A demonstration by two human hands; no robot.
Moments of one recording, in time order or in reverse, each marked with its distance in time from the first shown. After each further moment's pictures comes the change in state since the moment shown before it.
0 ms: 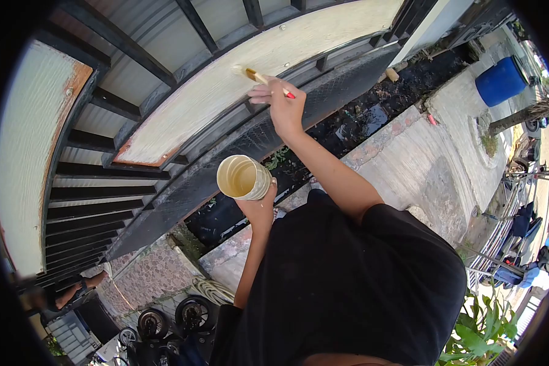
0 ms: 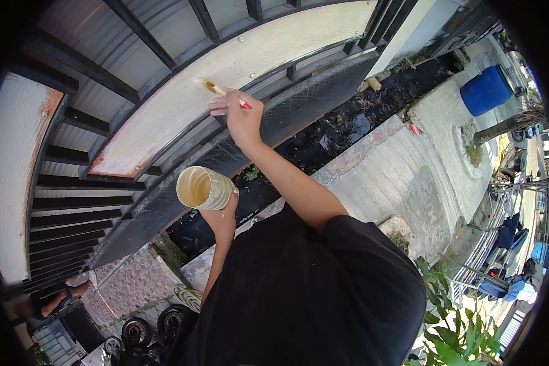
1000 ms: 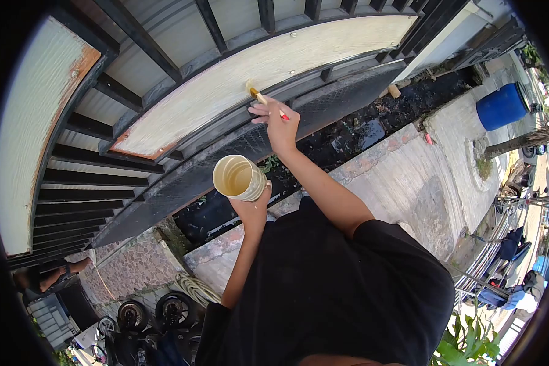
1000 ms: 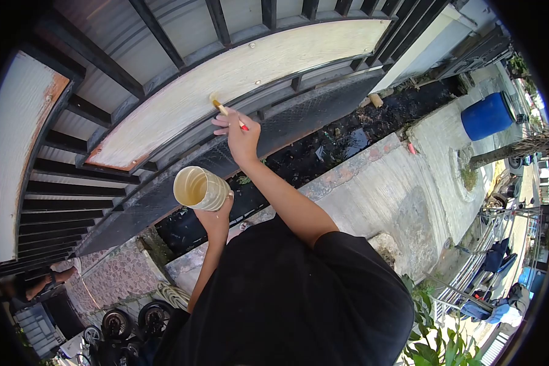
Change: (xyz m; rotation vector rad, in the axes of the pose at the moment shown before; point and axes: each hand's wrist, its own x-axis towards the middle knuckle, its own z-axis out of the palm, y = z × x) left_hand 0.000 0.018 0.018 -0.103 0.096 0.026; right_hand -0.015 0.043 -0.022 -0.069 -0.009 0.095
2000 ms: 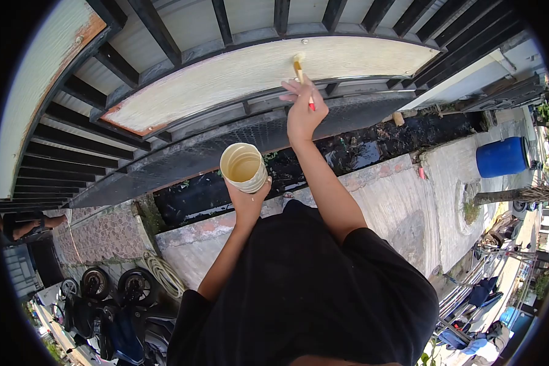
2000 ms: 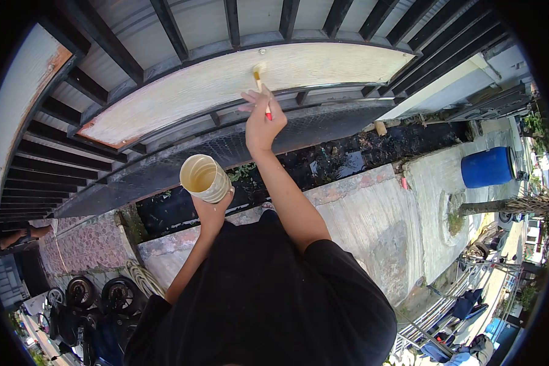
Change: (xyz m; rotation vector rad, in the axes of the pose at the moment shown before) left_hand -0.009 -0.034 0.050 0.054 -0.042 -0.032; right_hand 0.053 -0.060 -0.026 -0.160 0.042 -0.316
